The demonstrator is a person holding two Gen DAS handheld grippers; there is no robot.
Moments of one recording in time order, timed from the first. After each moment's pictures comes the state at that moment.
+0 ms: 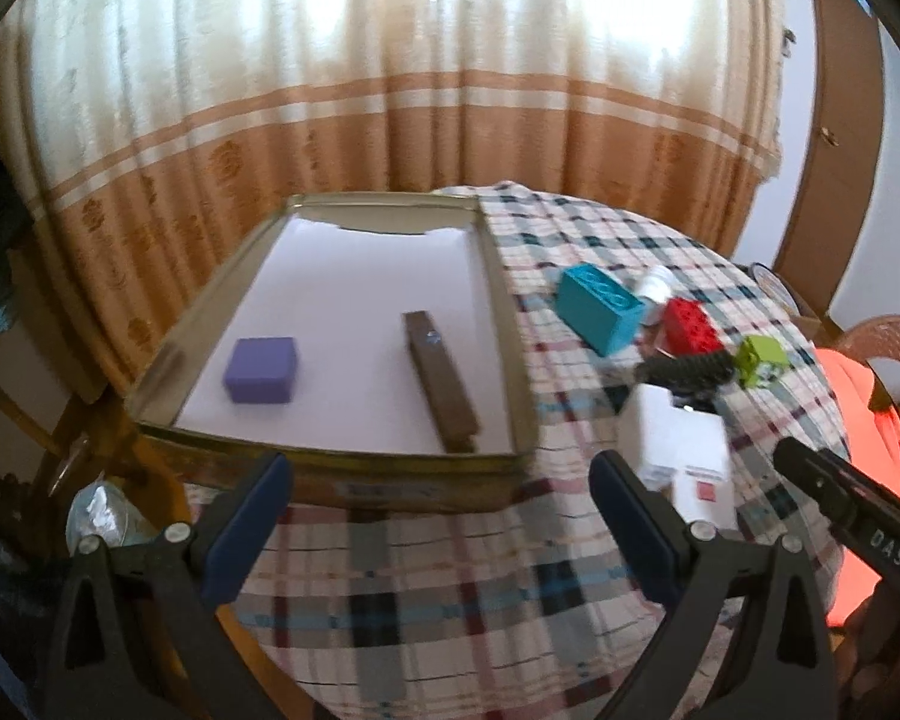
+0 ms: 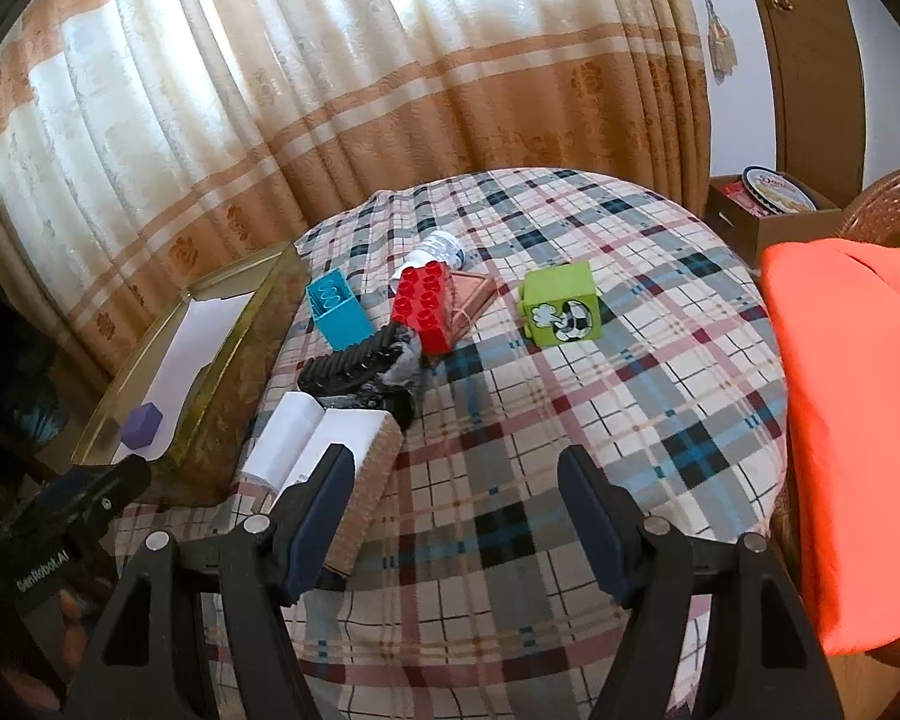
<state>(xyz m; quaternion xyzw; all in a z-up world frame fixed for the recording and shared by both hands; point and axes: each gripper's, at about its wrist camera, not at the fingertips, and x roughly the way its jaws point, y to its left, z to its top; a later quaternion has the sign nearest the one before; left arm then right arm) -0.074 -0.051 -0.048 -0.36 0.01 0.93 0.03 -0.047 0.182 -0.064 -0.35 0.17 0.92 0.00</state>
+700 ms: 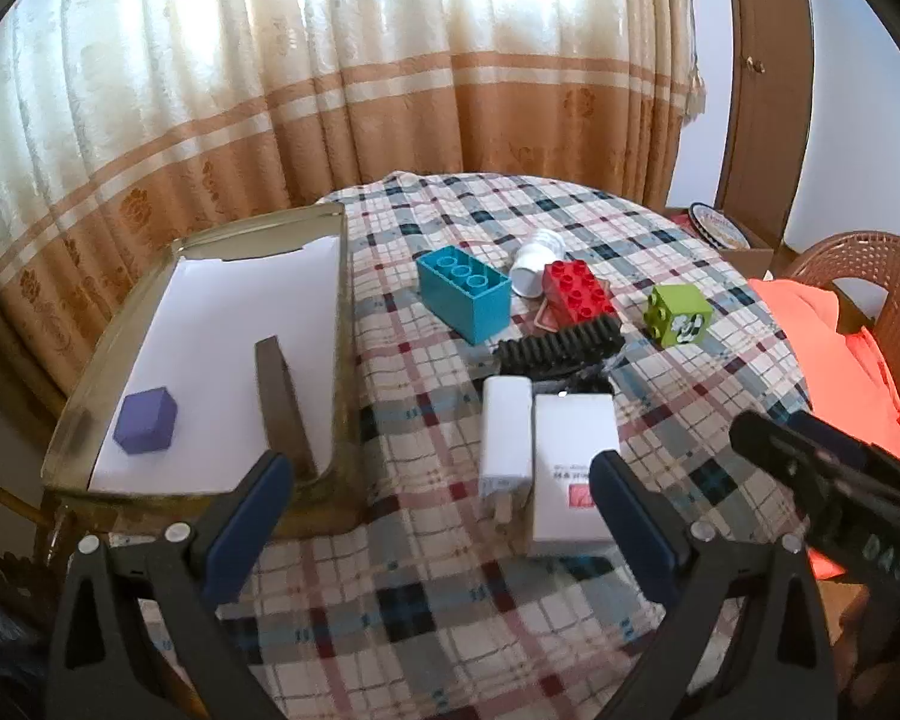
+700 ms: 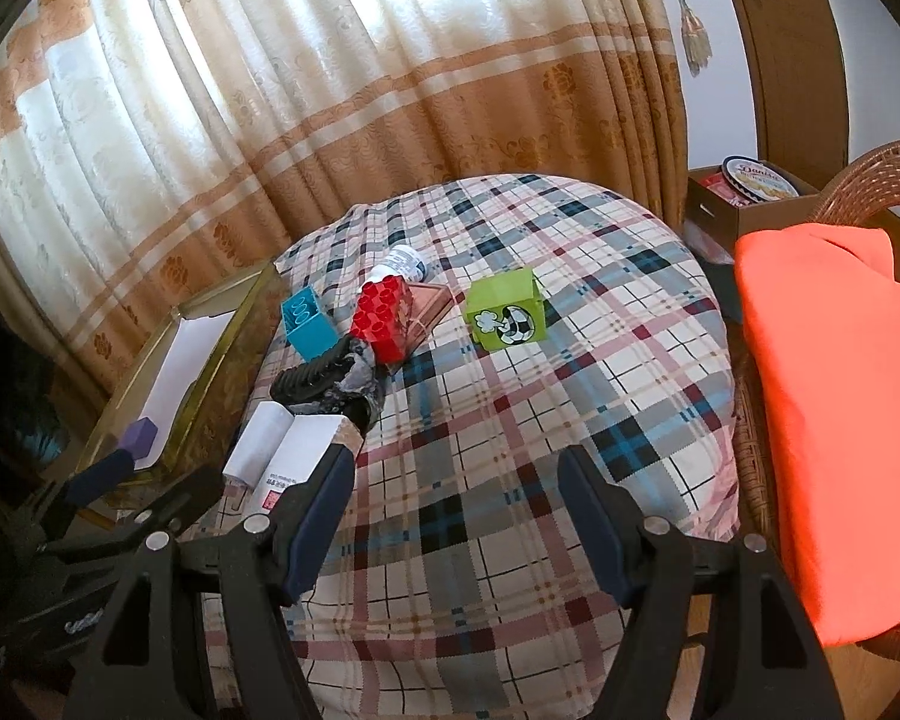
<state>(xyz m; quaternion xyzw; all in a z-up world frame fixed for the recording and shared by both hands) -0.081 0.026 -0.049 -0.37 0.08 0.92 0.09 -0.033 0.209 -0.060 -0.34 0.19 0.92 0.01</state>
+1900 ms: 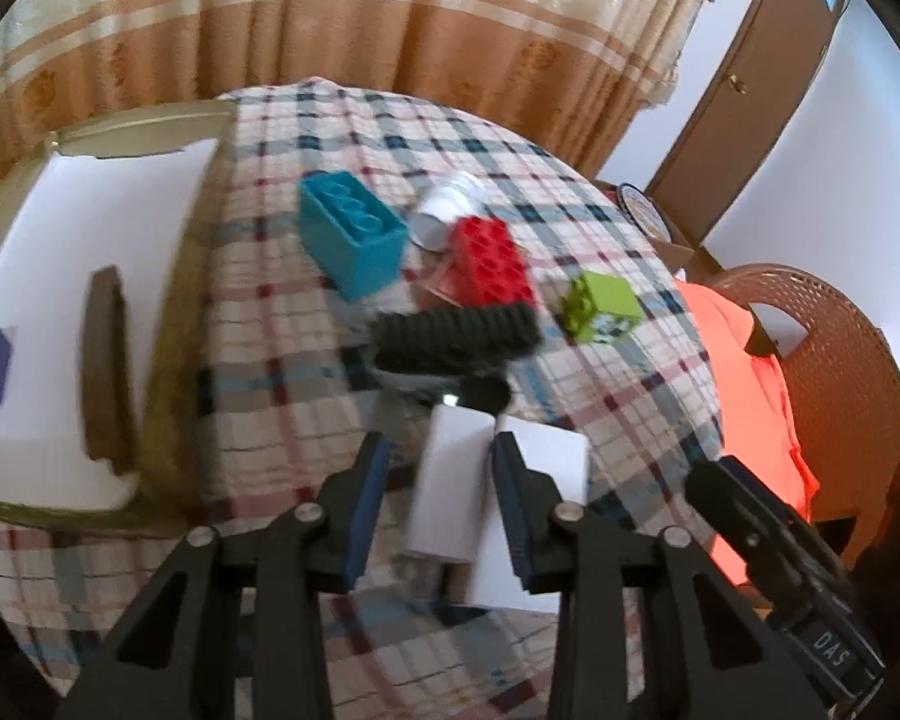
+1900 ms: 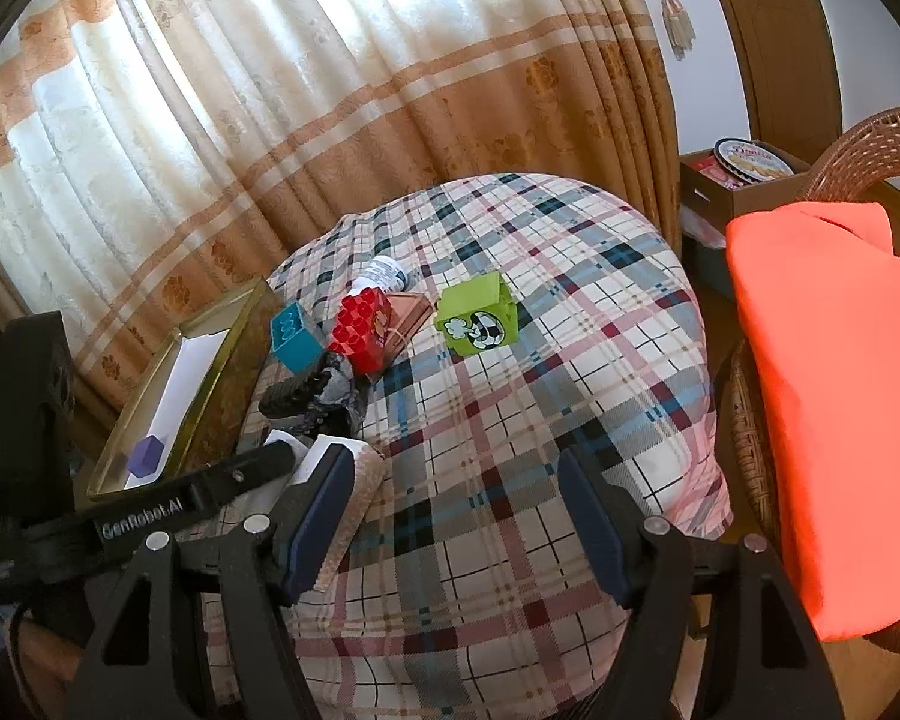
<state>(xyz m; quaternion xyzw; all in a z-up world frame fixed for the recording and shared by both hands) -0.119 0.038 -0.067 -0.48 -0.04 0.85 0.20 -0.030 0.231 -0.061 -0.34 0.22 0.92 0.01</state>
